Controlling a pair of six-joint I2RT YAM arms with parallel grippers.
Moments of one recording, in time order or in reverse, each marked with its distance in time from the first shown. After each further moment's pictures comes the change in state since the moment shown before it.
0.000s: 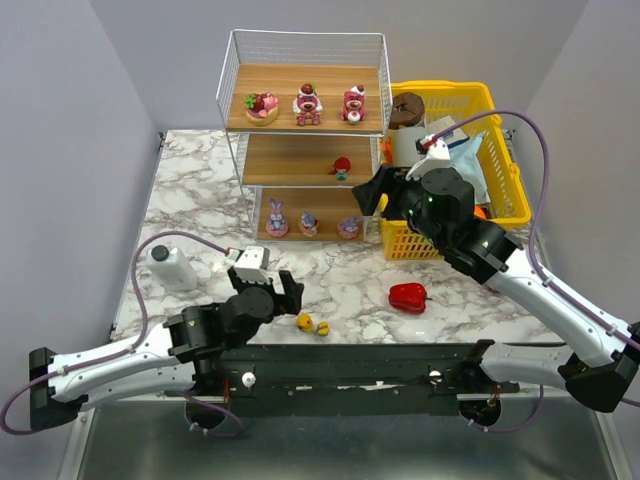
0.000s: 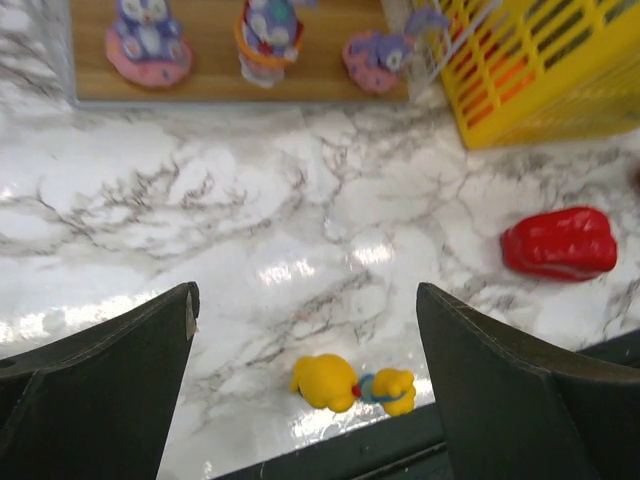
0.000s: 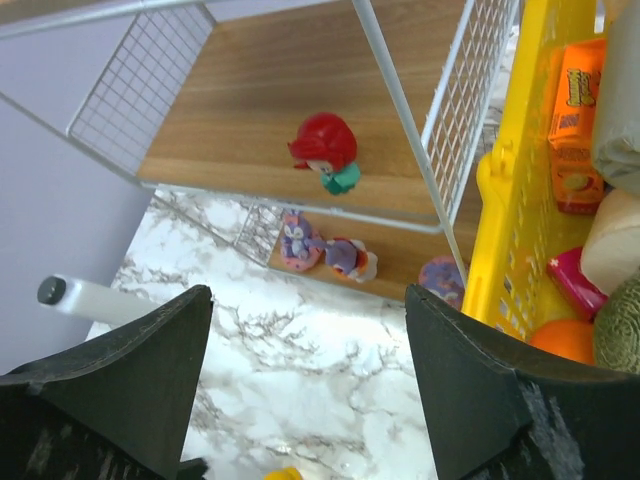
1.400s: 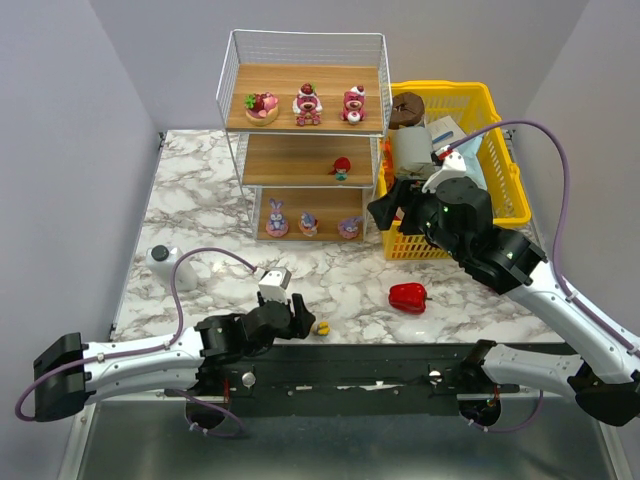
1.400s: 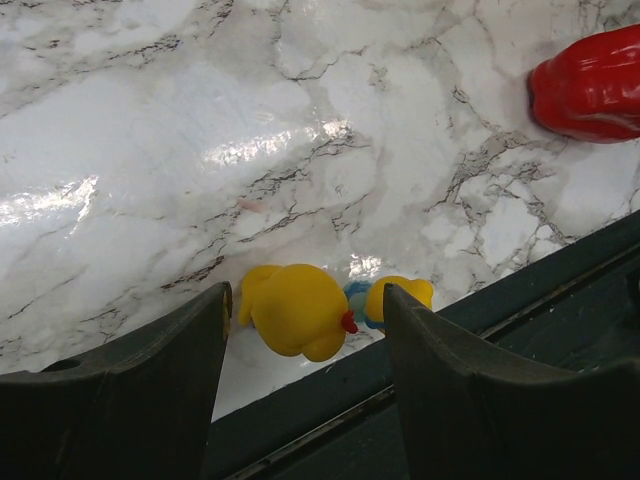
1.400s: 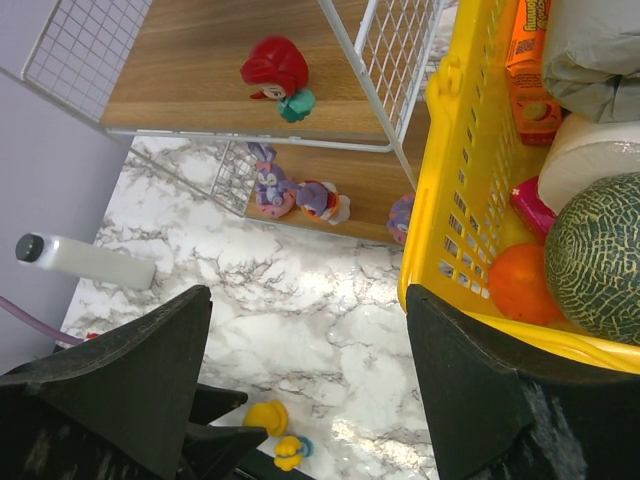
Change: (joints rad) left arm 0.000 0.183 -0.280 0.301 0.310 -0.163; right arm 0.000 -0.108 0.001 -0.234 -0.004 0.043
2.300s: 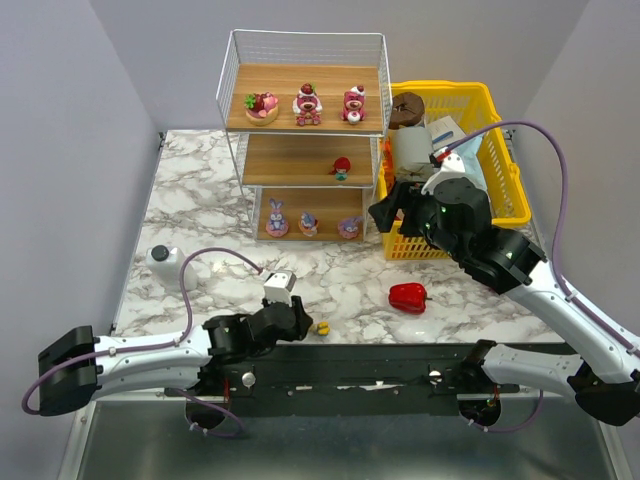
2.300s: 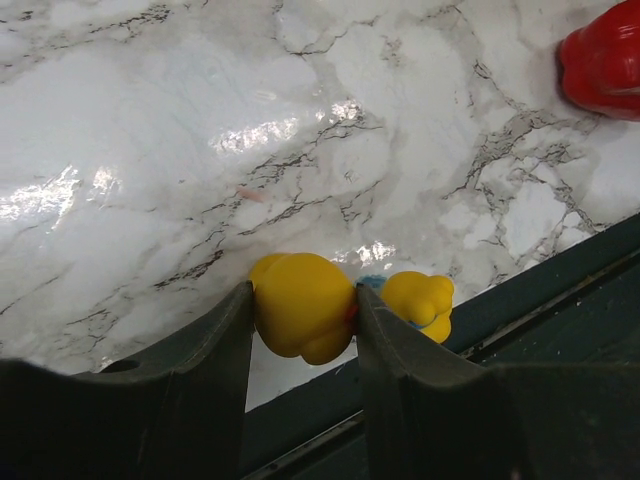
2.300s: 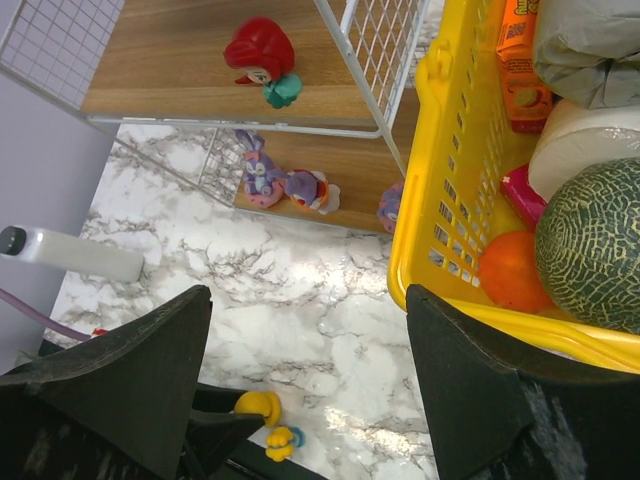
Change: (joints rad) left arm -0.007 0.085 -0.022 0.072 0.016 0.006; right arm 0.000 0.002 0.000 -0.029 0.004 0.000
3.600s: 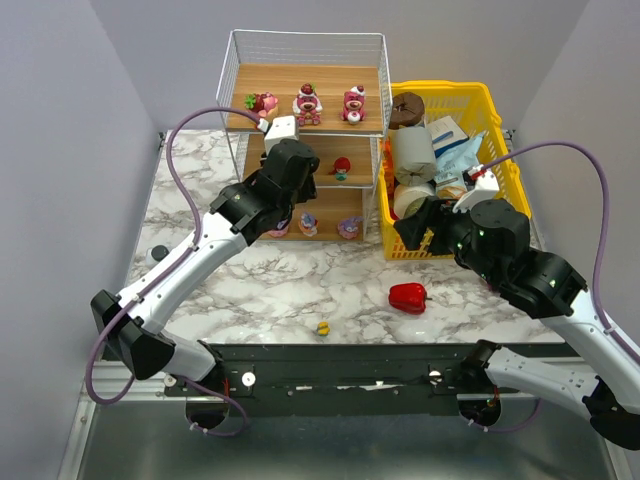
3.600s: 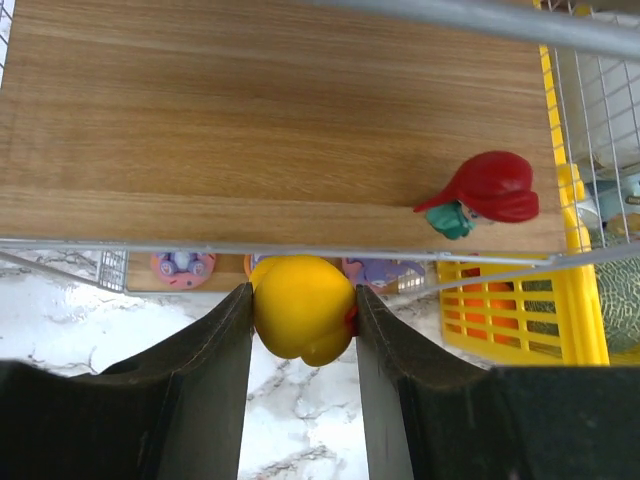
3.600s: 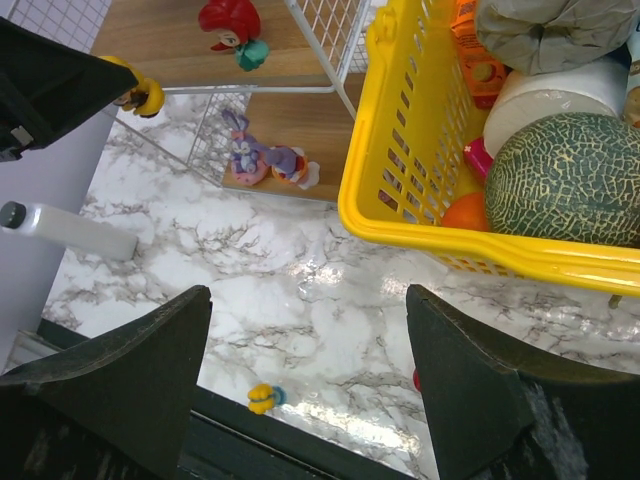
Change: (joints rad) left arm 0.481 0.569 1.276 -0.568 -0.068 0.323; right arm -0.006 -0.188 -0.039 -0.143 0.012 0.000
